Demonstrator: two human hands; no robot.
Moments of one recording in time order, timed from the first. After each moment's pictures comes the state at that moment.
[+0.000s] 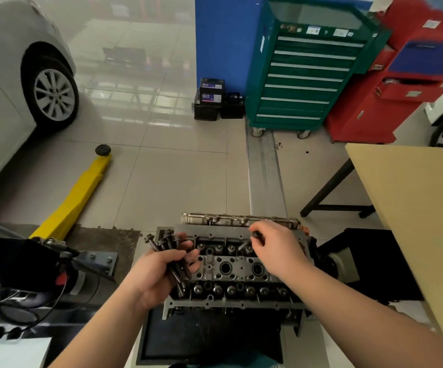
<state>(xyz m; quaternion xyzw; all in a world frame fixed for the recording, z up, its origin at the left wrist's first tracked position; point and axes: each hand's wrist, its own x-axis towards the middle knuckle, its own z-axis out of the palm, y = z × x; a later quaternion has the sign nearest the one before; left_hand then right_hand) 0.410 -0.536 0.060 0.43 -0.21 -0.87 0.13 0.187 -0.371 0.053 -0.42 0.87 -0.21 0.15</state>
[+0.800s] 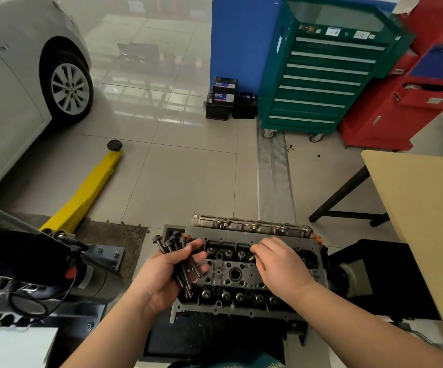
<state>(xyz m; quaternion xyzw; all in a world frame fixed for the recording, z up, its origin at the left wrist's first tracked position) 0.414 -0.541 0.057 0.41 -0.18 -0.88 0.15 0.198 -0.368 0.029 -0.59 0.79 -0.14 0.05</state>
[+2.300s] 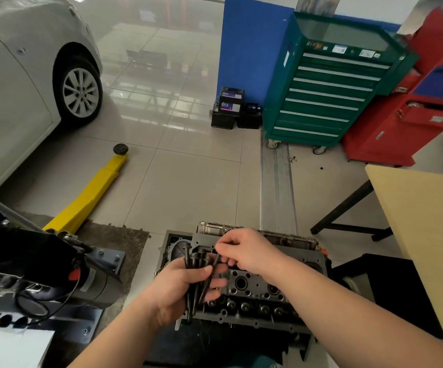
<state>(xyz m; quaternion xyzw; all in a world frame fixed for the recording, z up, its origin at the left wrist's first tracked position) 0.425 -0.540 0.053 0.32 -0.28 -0.90 0.03 0.233 -0.461 0.090 -0.36 0.76 -0.28 0.46</state>
